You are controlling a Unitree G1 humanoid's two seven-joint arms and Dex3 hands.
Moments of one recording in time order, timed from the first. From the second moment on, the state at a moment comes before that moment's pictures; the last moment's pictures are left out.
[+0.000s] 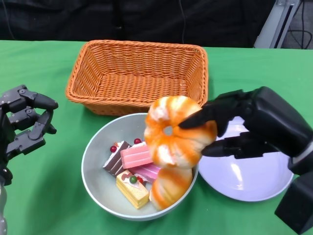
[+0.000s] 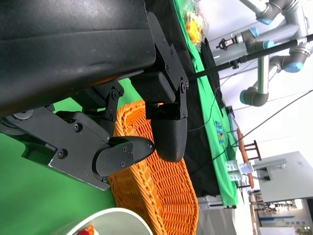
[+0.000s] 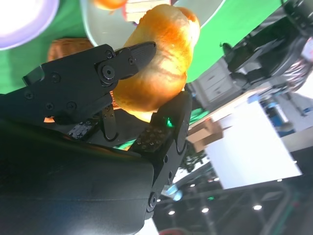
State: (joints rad) left arm -0.30 0.23 0.26 0.52 -0.18 -0.43 -0.23; right arm -0.31 -0.36 0.18 0.07 -0.30 -0.62 0.19
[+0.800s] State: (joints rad) left arm -0.30 0.23 0.26 0.55 -0.18 -0.45 -0.24; right arm -0.14 -0.36 0.04 0.14 -0.23 -0.60 0.17
